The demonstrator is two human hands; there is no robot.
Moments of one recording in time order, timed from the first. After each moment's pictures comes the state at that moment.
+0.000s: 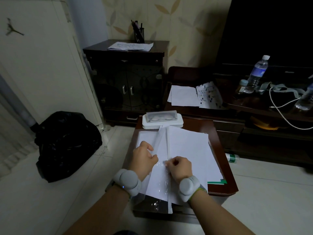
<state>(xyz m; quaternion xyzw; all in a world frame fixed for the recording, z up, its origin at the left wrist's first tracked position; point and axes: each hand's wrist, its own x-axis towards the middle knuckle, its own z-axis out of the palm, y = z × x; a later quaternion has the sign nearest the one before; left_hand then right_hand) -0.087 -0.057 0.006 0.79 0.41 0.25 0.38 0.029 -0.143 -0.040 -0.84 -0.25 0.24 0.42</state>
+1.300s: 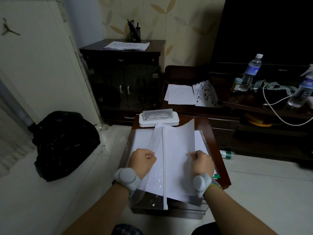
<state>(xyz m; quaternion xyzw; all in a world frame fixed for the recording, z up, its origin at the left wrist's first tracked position) -0.087 -0.067 -0.010 0.78 0.41 0.24 0.41 0.075 -0.189 -0.027 -0.93 -0.23 0.08 0.29</state>
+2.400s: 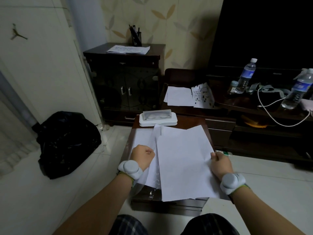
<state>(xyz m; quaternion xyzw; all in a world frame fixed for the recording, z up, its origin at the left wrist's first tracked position) -0.082 -0.073 -0.005 0.77 0.44 0.23 0.40 0.113 -0.253 -0.009 -0.90 -0.20 0.15 0.37</state>
